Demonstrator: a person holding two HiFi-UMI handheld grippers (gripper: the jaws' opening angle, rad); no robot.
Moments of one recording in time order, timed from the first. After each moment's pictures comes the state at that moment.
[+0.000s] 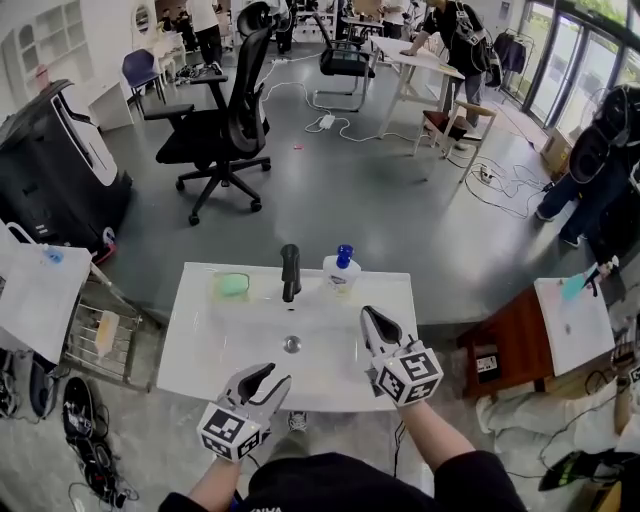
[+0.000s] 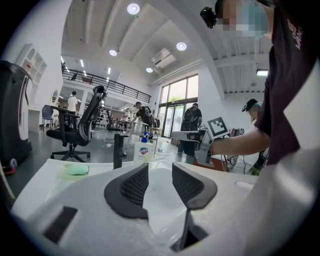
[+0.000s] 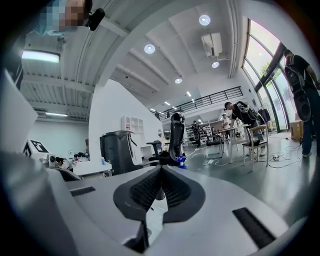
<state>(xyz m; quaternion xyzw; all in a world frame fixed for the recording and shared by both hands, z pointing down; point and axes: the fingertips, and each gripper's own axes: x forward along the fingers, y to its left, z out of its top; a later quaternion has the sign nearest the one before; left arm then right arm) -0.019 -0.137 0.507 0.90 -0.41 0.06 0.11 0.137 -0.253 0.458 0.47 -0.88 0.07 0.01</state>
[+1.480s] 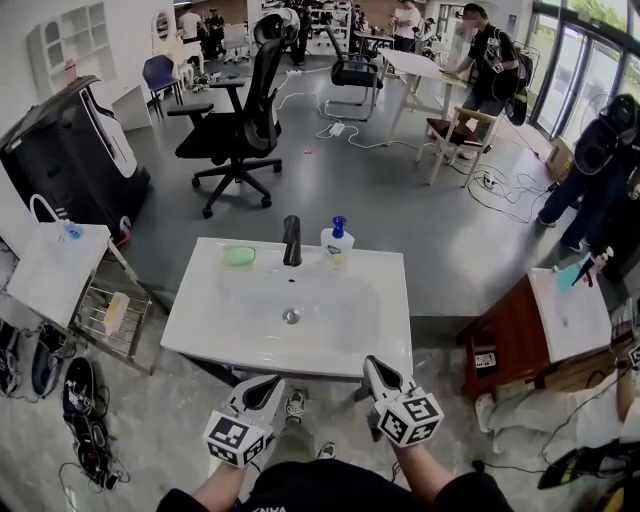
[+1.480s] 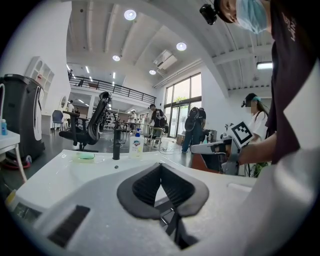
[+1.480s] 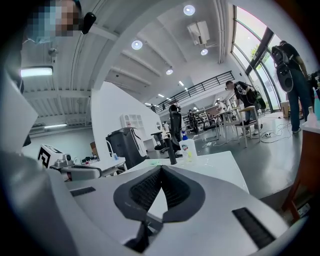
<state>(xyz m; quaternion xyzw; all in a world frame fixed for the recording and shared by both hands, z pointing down) 0.011 -0.011 0.519 0.88 -0.46 0.06 0.10 0.181 -0.064 0.513 0.46 -0.87 0.16 0.02</state>
